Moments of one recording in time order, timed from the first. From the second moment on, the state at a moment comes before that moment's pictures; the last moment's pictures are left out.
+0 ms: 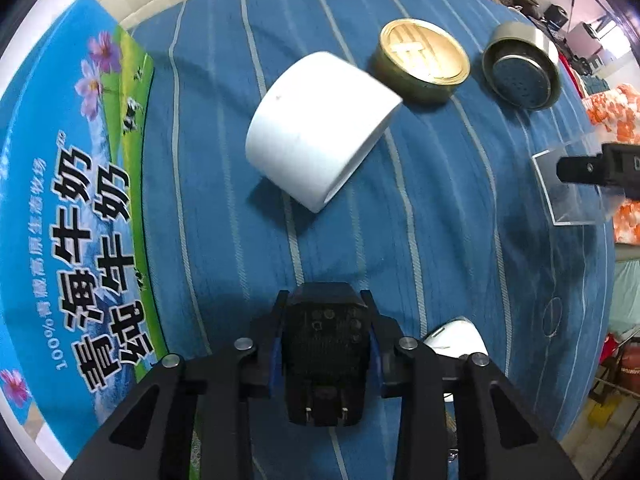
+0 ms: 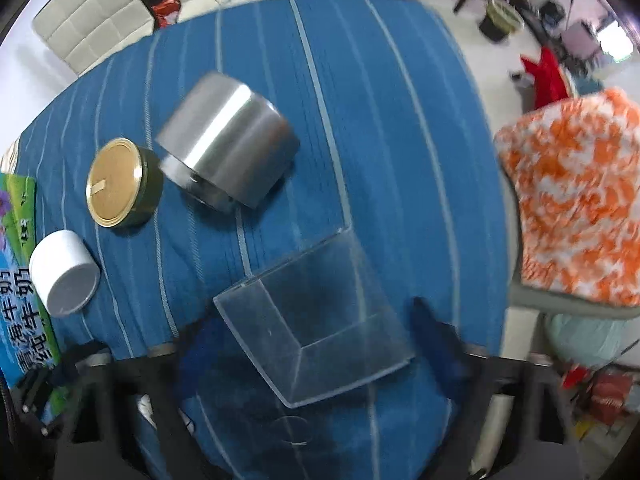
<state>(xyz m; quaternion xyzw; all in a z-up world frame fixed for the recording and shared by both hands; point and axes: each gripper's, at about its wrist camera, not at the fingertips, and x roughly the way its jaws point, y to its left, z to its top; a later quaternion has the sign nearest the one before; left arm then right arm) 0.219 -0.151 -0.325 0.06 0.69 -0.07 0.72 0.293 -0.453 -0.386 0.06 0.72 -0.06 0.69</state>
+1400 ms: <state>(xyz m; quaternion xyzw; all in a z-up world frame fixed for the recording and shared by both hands) 0.192 -0.165 -0.320 0.09 0.67 -0.08 0.73 0.176 -0.418 -0.396 0.17 0.73 -0.09 0.65</state>
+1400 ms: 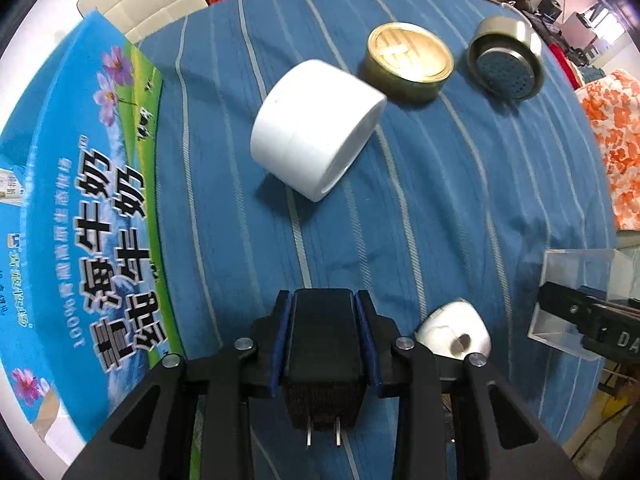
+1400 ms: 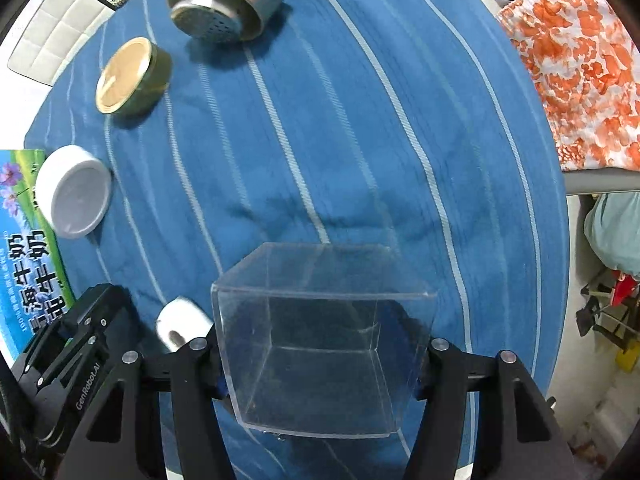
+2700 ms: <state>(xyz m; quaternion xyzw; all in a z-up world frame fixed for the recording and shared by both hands) 0.207 0.033 -0.142 0.03 0.55 -0.07 0.83 0.202 -0.212 -0.202 0.18 0.62 0.07 0.76</state>
